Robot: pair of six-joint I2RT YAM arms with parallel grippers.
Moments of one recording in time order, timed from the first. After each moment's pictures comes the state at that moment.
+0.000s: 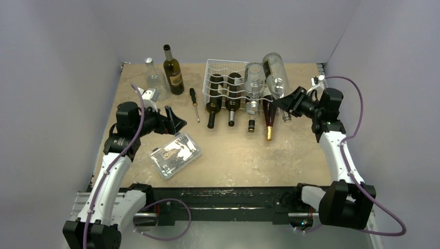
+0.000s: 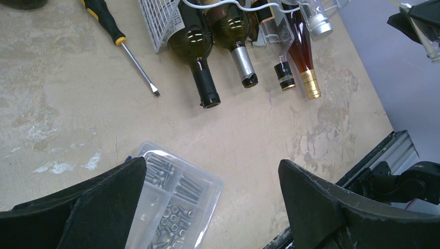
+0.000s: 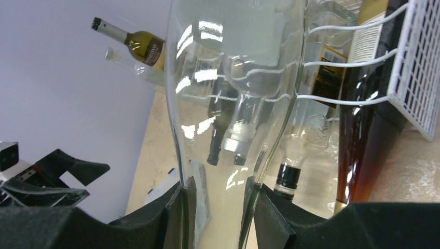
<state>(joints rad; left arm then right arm) -0.09 0.86 0.79 -0.38 0.54 -0.27 -0.14 1.14 0.85 -0.08 -0.74 0.63</state>
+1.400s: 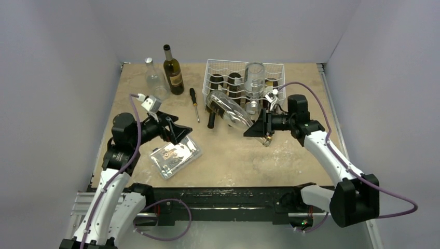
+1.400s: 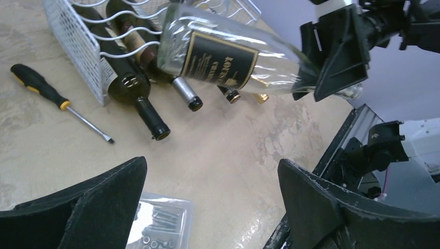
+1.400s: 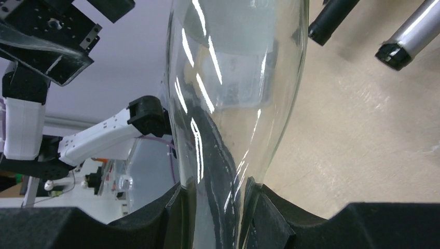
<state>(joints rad) -0.14 0.71 0.73 -0.22 0.68 -0.27 0.21 1.15 0.83 -0.28 -1.03 0.43</state>
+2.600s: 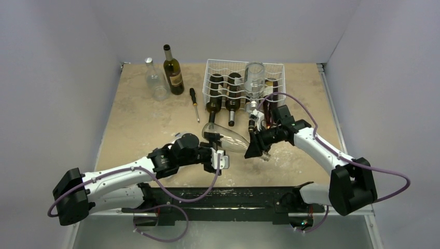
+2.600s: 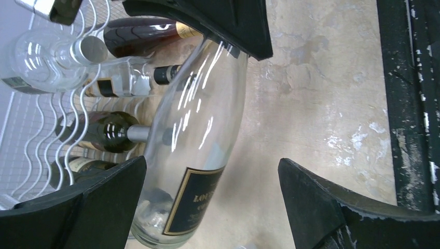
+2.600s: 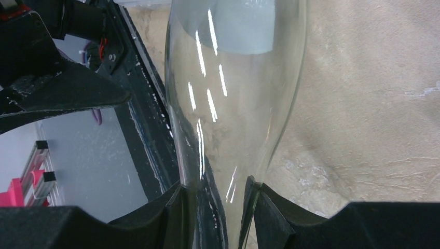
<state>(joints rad) -1.02 1.01 0.59 0.01 0.17 0.70 0.36 1.28 0.80 -0.61 -0.85 -0.11</state>
